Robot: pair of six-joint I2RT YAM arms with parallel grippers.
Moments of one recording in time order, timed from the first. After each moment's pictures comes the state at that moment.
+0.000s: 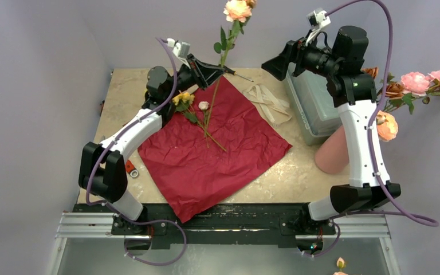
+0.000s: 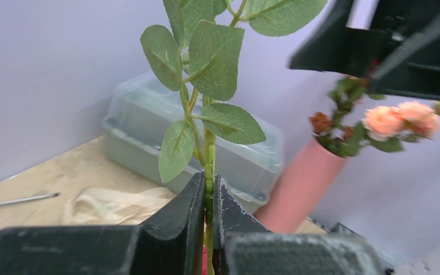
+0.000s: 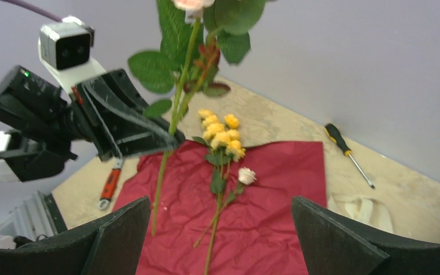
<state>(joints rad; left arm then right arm) -0.38 1.61 1.28 0.64 0.59 -0.58 0.11 1.47 1.90 -0.63 -0.69 0.10</state>
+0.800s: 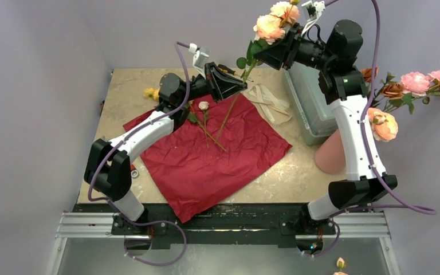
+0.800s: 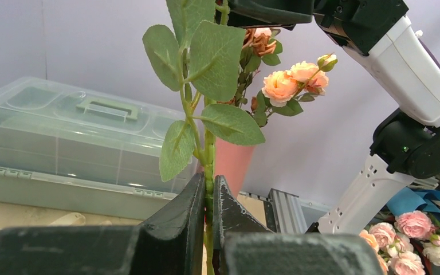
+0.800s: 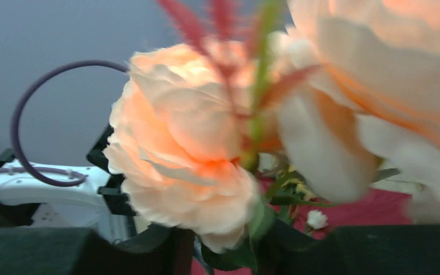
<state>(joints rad) -0.53 1.64 1.30 0.85 0.81 -0.68 0.16 1.52 1.90 -0.33 -0.89 0.38</state>
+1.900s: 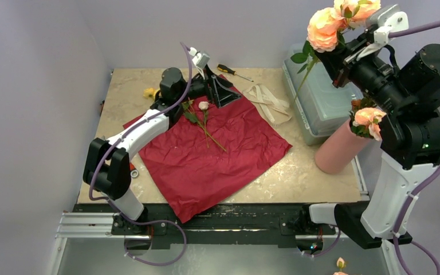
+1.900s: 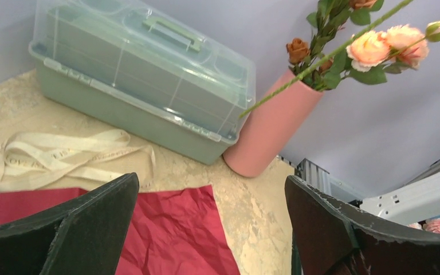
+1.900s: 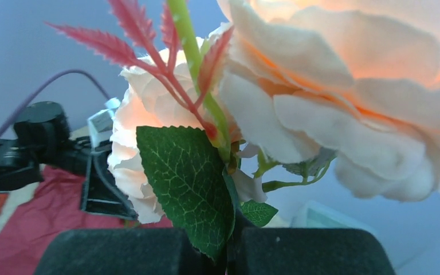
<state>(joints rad) -0.45 1.65 1.30 0.52 0.78 -0.54 0.10 1.32 2.36 -0.96 -0.48 -0.16</state>
